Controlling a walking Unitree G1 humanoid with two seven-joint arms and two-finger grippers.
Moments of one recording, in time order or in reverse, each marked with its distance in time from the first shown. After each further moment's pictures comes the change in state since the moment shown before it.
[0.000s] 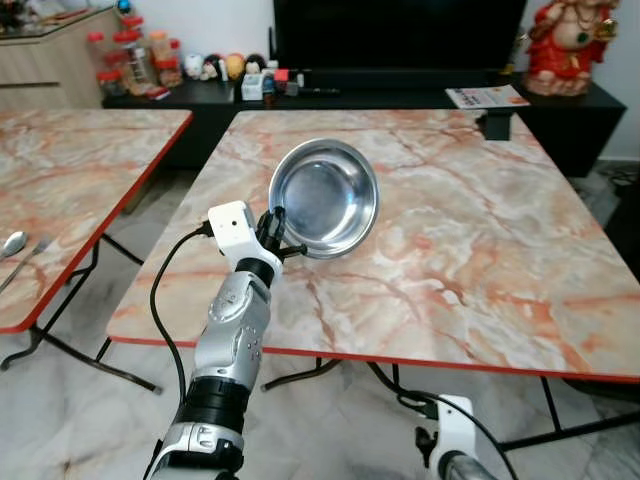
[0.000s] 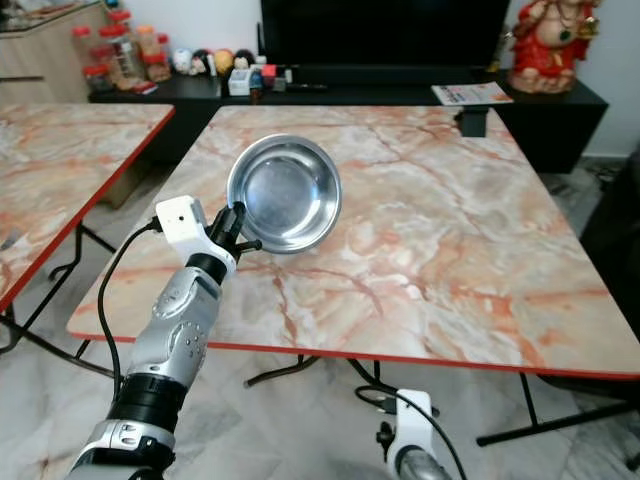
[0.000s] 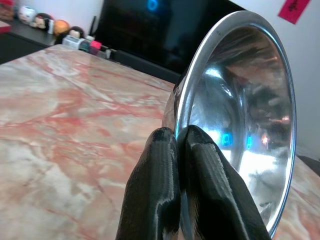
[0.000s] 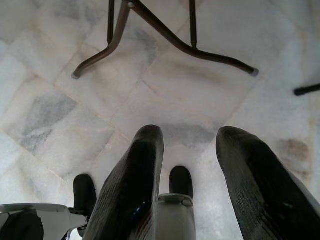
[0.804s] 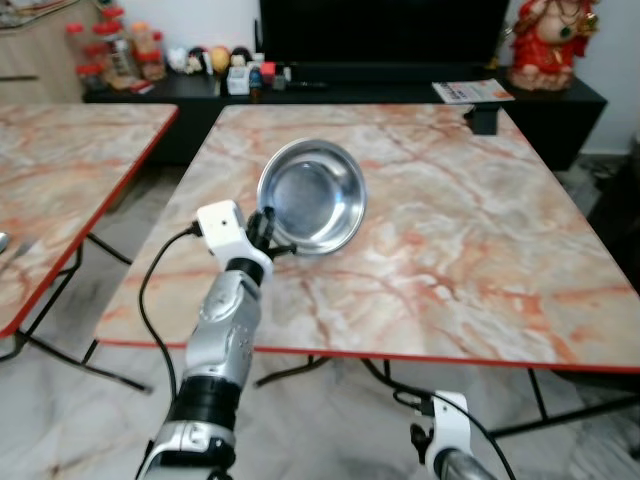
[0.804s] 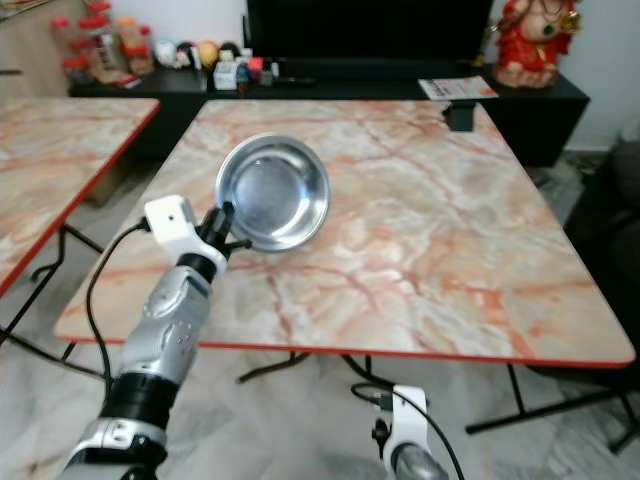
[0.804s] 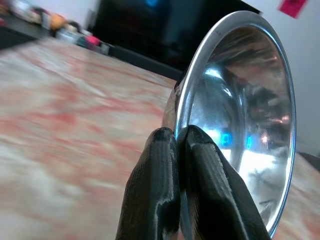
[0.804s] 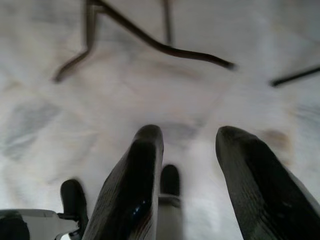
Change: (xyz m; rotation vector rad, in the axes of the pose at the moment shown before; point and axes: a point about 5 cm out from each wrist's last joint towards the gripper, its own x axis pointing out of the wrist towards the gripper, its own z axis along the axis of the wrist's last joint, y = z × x) left arm 0.000 0.006 0.004 0.004 -0.015 0.033; right arm 0.001 -0.004 0.005 0.003 -0.006 -0.012
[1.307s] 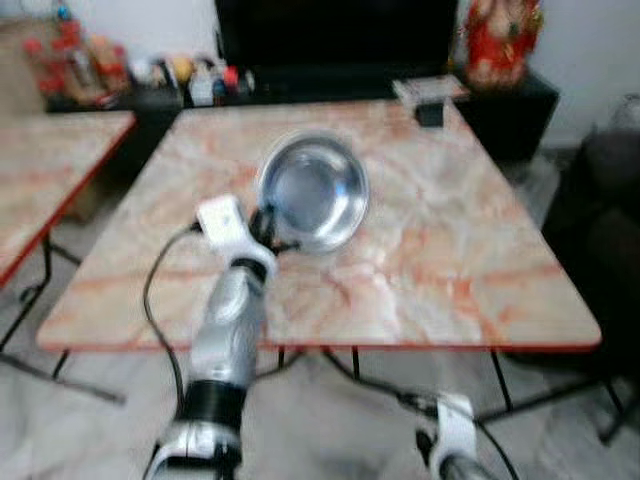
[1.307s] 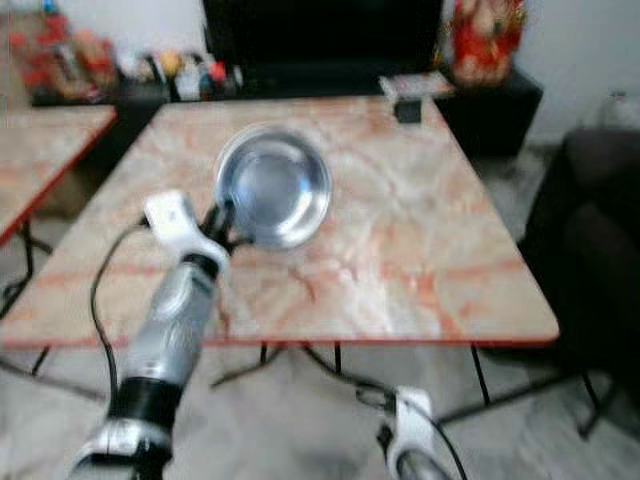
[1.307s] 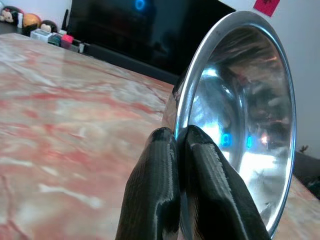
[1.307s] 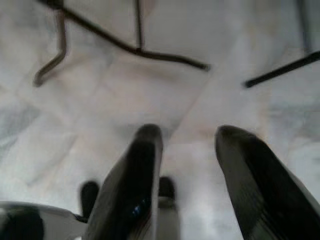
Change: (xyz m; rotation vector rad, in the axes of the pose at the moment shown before) left arm -0.002 -0.005 0.001 0.001 0.003 -0.014; right arm 0.000 -0.002 0.000 0.002 -0.002 -0.005
